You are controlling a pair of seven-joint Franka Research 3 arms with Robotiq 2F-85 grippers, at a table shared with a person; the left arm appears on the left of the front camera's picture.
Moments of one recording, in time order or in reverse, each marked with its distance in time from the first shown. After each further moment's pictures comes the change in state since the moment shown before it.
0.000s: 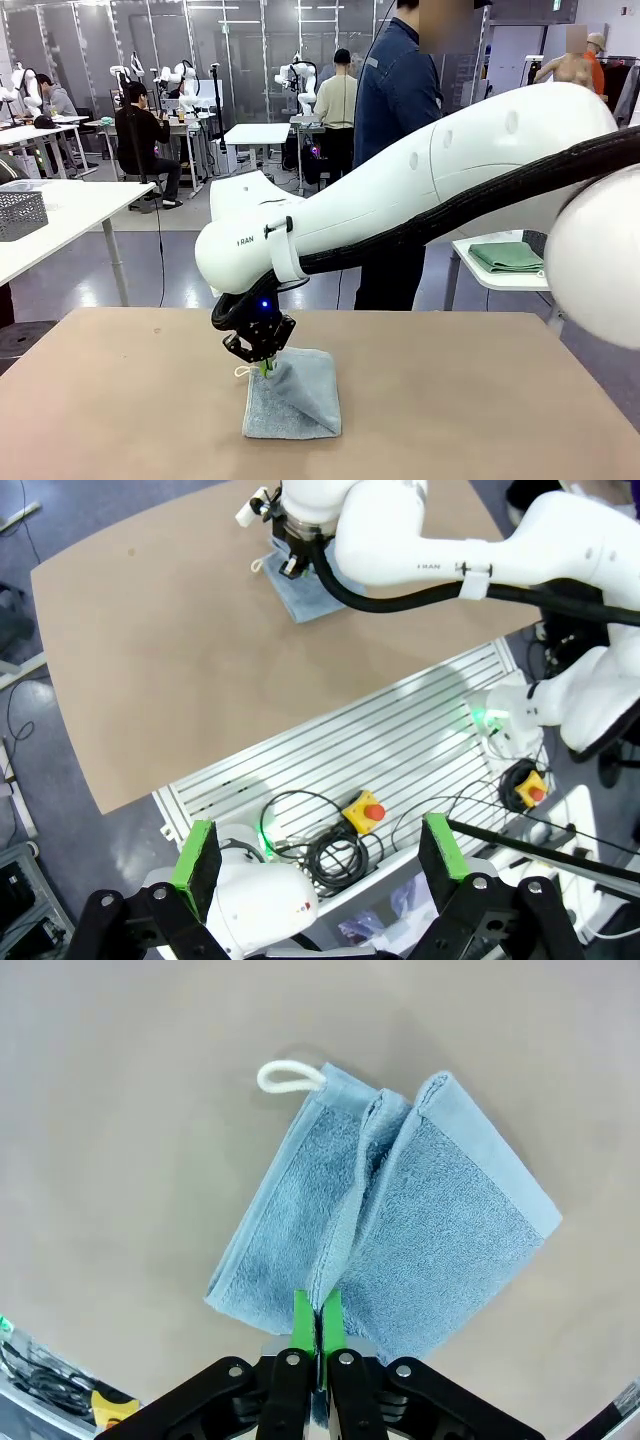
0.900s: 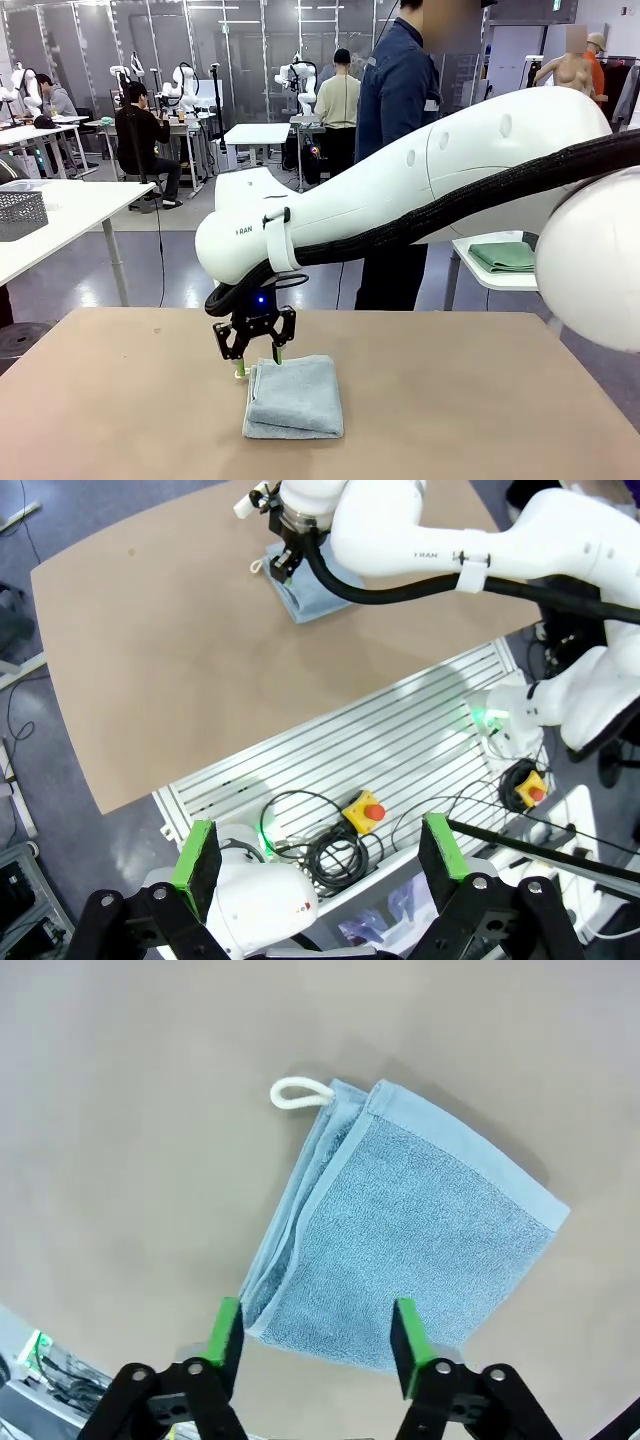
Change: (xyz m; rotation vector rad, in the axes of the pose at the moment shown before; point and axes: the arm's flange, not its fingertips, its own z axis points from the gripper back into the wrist) left arm 0.000 0.000 0.000 0.000 0.000 0.000; right arm 0.006 -0.003 0.009 0.069 -0.004 -0.082
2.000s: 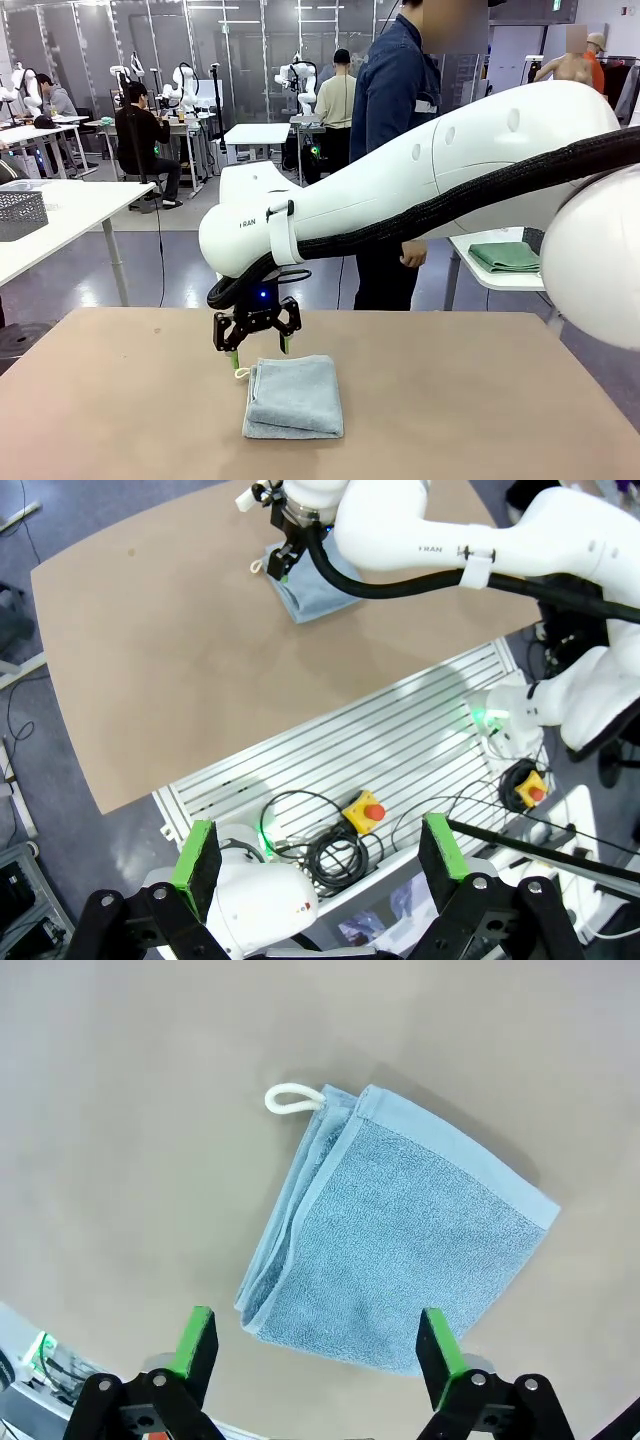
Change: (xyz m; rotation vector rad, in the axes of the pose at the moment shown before) left arm 0.000 0.000 0.000 0.000 0.000 0.000; right arm 0.001 -0.004 0.006 0.005 -0.008 -0.009
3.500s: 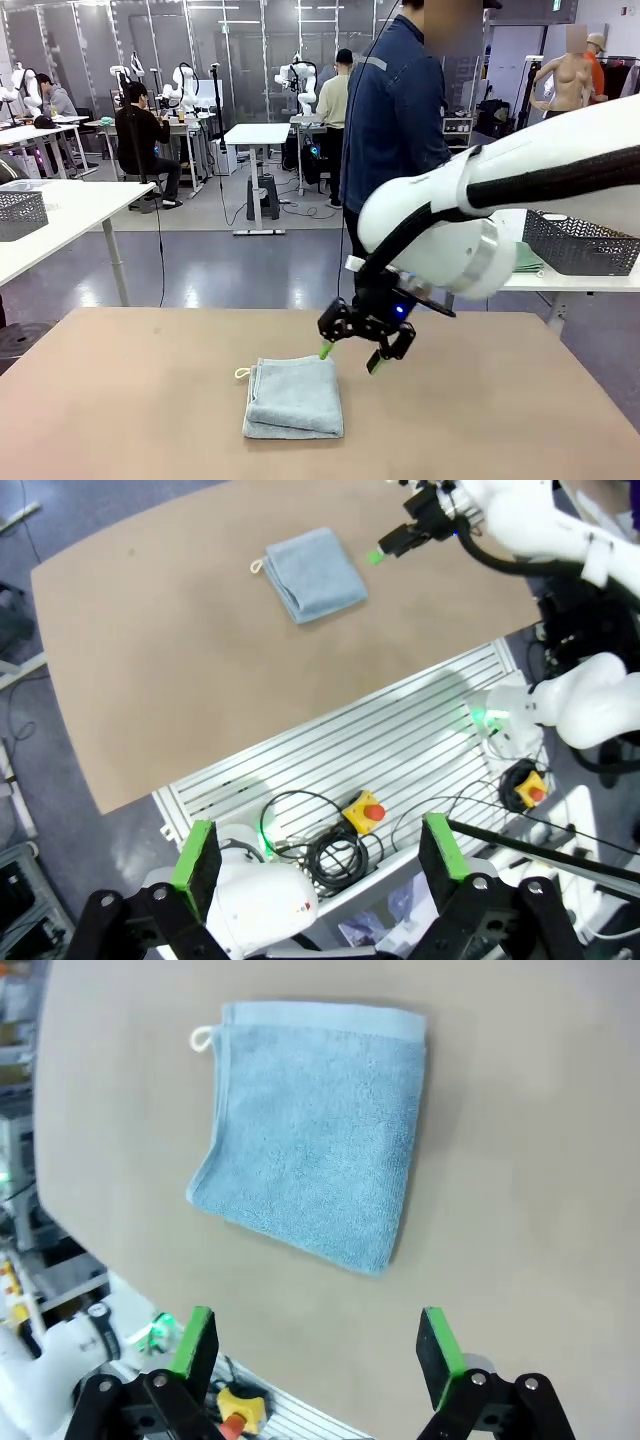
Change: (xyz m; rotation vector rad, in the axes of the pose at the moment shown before) left arm 0.000 0.000 0.000 0.000 0.000 0.000; right arm -0.153 -0.188 -0.001 0.508 -0.207 -0.283
